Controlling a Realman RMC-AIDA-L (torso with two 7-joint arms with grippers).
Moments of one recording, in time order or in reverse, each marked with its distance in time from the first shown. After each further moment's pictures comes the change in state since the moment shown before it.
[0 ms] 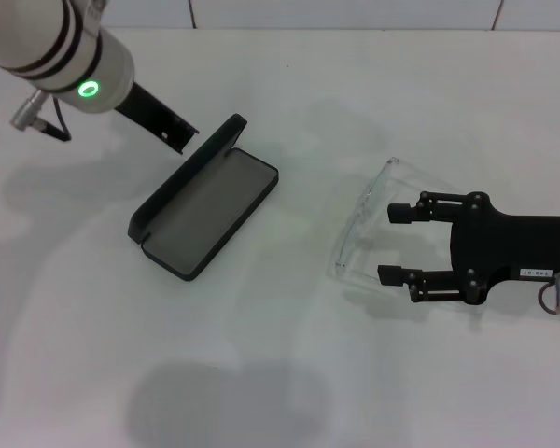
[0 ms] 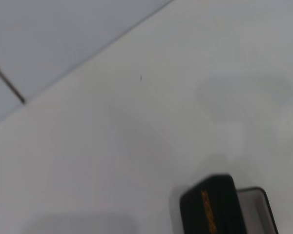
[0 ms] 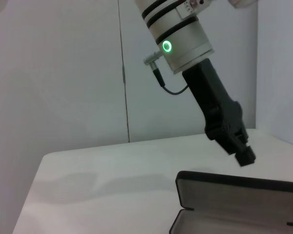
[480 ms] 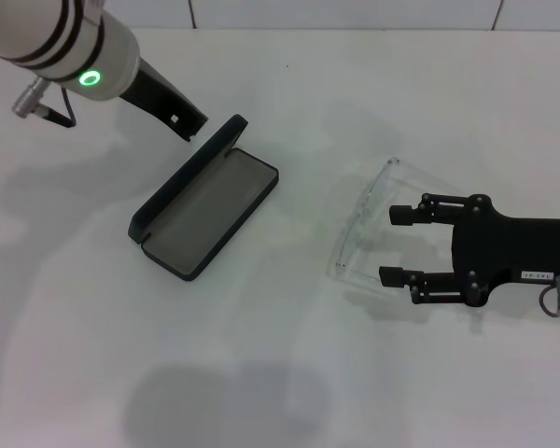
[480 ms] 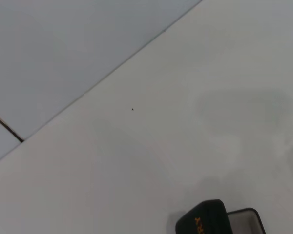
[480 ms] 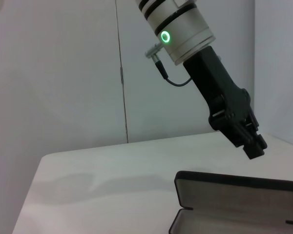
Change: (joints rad) left arm 0.019 -0.001 0.007 0.062 -0.029 -0.021 0.070; right arm -0.009 0.002 0.000 0.000 0.004 0.001 -0.001
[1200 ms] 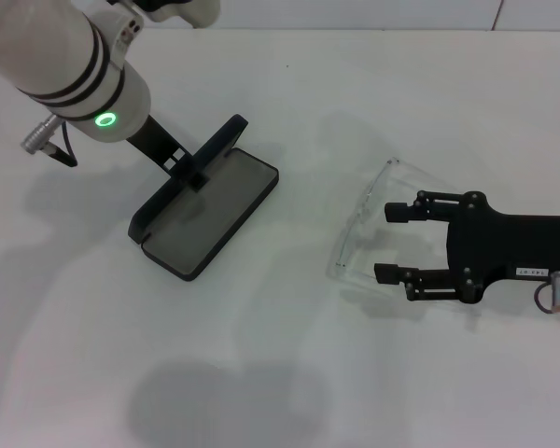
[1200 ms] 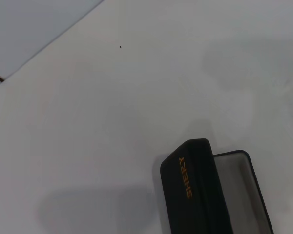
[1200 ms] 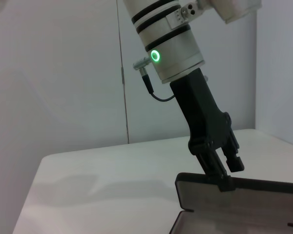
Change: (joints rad) left arm -0.007 -0.001 0.120 -0.027 0.078 0.068 -0.128; right arm 0.008 0.004 -0.004 0.000 0.001 0.006 0.006
